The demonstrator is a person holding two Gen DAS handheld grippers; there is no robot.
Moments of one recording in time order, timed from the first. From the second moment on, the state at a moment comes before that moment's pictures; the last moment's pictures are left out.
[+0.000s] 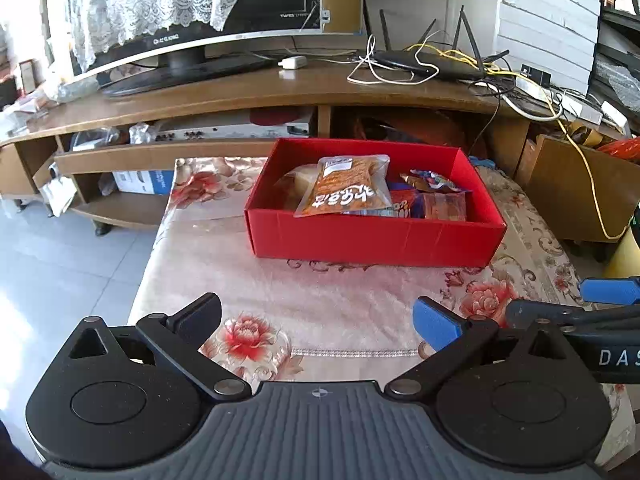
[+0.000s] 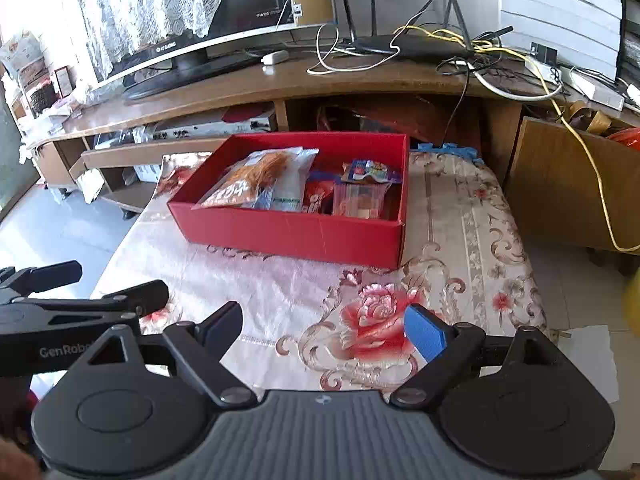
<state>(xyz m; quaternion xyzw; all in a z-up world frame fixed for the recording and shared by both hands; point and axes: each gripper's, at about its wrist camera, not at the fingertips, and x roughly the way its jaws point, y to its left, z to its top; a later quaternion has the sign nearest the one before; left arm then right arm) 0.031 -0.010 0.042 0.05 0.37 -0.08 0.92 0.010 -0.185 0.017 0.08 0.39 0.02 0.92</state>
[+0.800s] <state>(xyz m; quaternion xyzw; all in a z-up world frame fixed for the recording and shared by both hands) 0.020 -0.010 0.033 0.06 0.38 -0.07 0.92 0.000 -0.177 0.010 0.06 0.40 0.00 0.91</state>
